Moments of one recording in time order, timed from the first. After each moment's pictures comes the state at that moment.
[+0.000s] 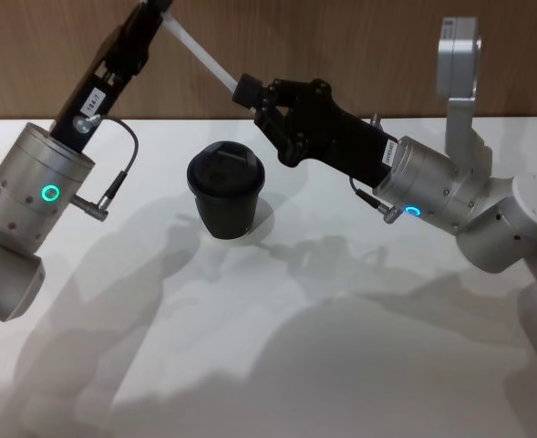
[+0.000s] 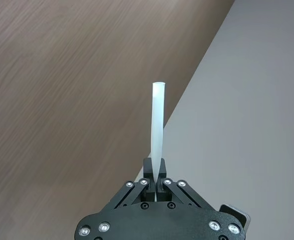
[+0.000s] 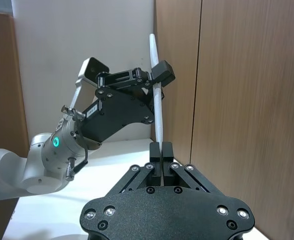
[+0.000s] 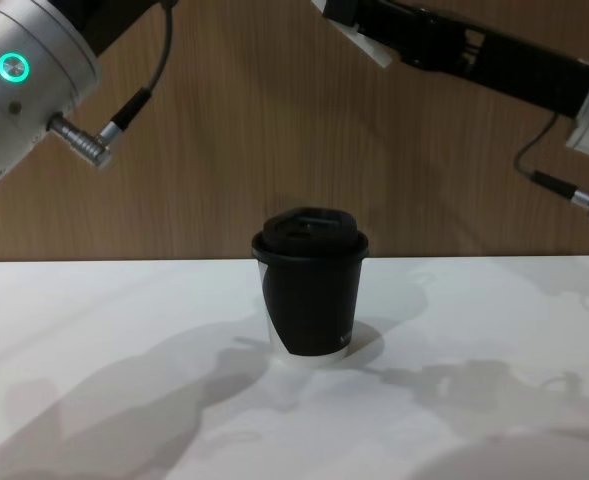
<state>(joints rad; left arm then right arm) -0.40 0.29 0.35 -1.53 -1.26 -0.05 -0.66 0.50 0.29 -0.36 -1.37 0.62 -0.09 0.94</state>
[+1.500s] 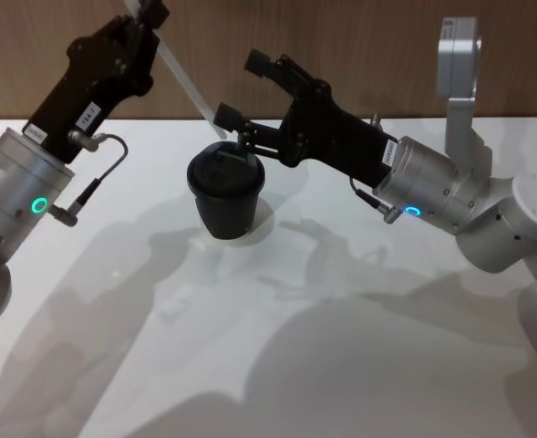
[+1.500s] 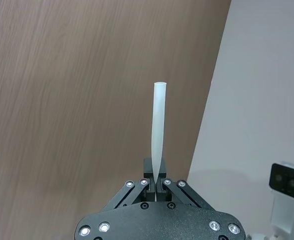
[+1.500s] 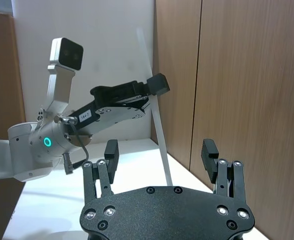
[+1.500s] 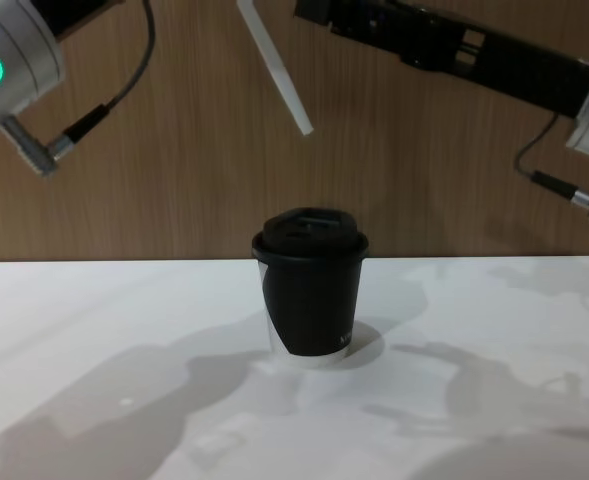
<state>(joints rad) -0.35 0.40 0.37 -1.66 -0.94 -0.18 -0.44 0.50 0.29 -0.36 -1.37 0.62 -0.09 0.94</state>
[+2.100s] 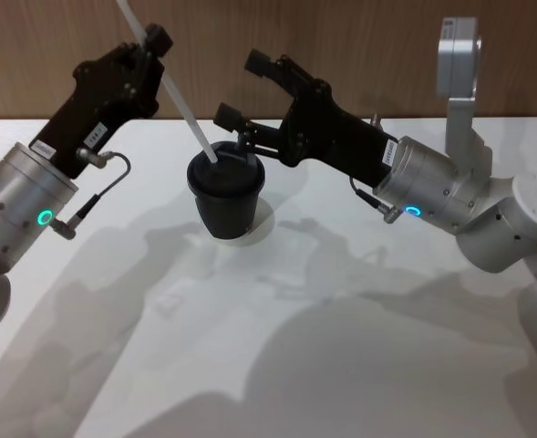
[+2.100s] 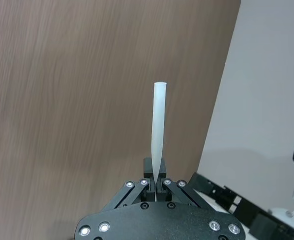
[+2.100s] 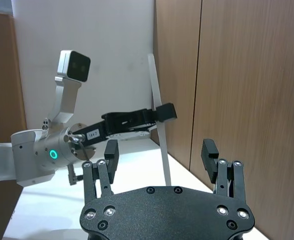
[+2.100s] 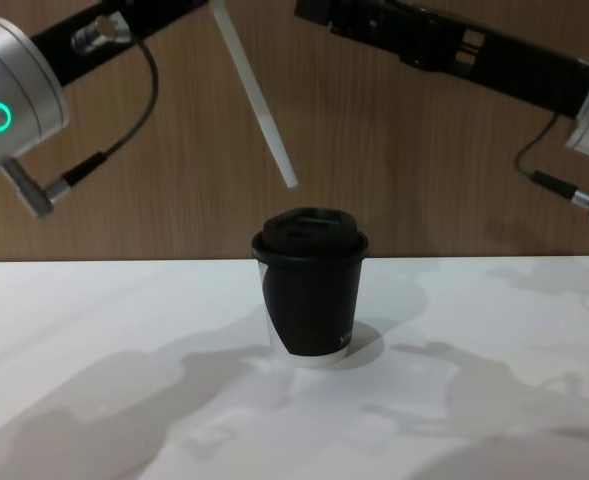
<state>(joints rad) -0.35 0.40 0.38 -1.63 -0.88 -0.16 -0.42 0.50 0.29 -0.36 -1.37 0.62 -0.09 0.94</state>
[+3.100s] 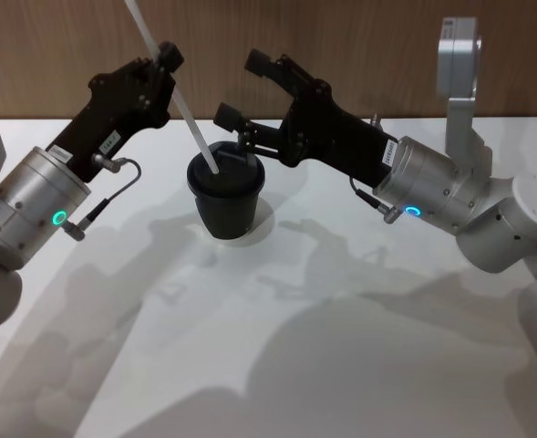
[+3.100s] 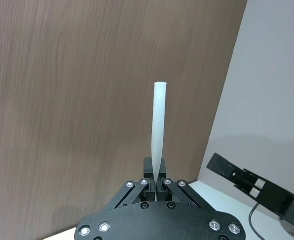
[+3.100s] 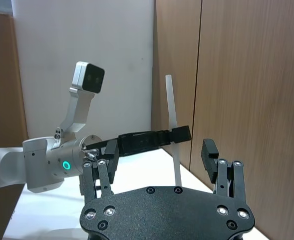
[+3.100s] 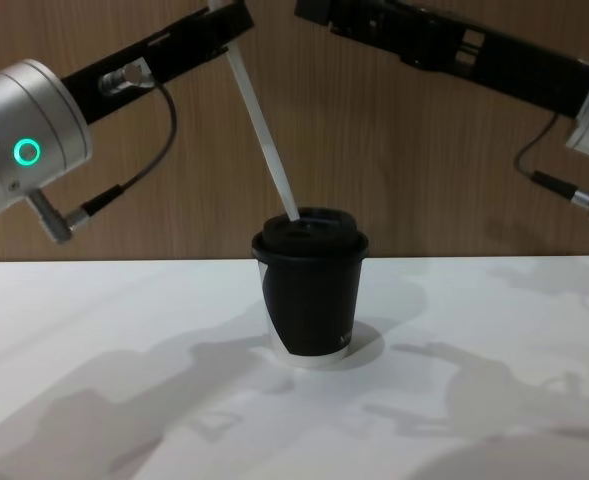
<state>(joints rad) -0.39 0.37 0.39 -1.53 -0.83 -0.14 -0.45 0.50 0.29 -0.36 -1.37 0.62 -0.09 0.94</state>
